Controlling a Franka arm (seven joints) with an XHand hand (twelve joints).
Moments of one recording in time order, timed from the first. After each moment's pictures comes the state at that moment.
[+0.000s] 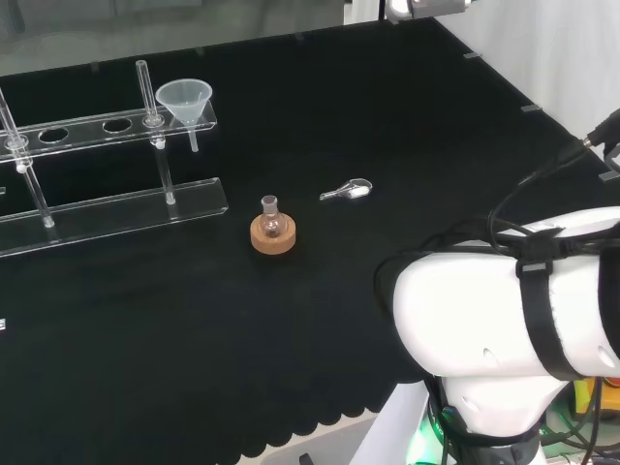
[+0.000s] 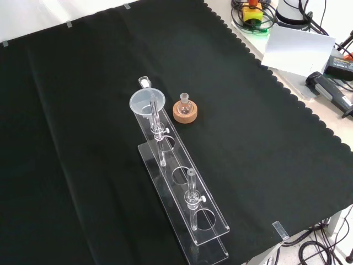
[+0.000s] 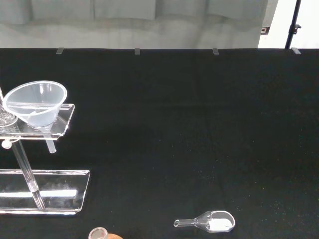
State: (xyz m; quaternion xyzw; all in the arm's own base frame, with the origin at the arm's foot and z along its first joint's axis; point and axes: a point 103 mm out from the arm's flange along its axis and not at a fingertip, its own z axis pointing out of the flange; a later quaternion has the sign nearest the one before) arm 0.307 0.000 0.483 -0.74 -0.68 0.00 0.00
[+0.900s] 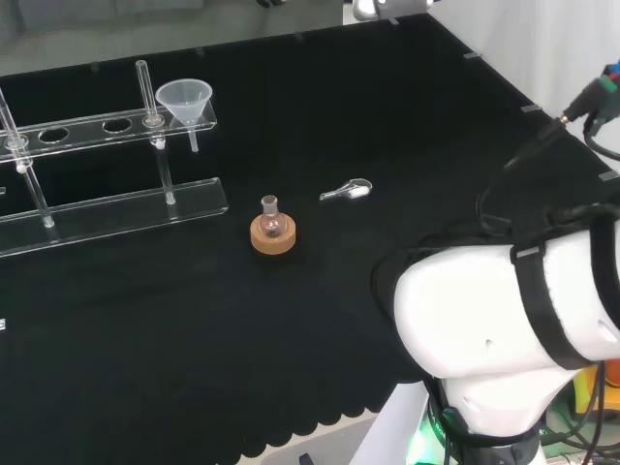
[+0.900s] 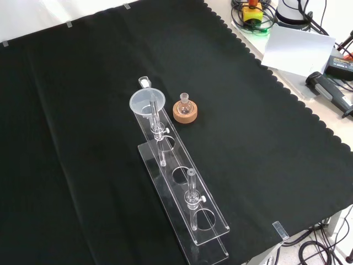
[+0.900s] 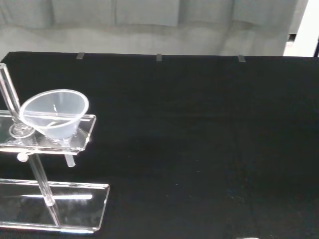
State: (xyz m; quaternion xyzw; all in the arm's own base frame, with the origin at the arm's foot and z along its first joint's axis) arm 0.356 0.022 0.466 -0.71 -0.70 -0.01 0.00
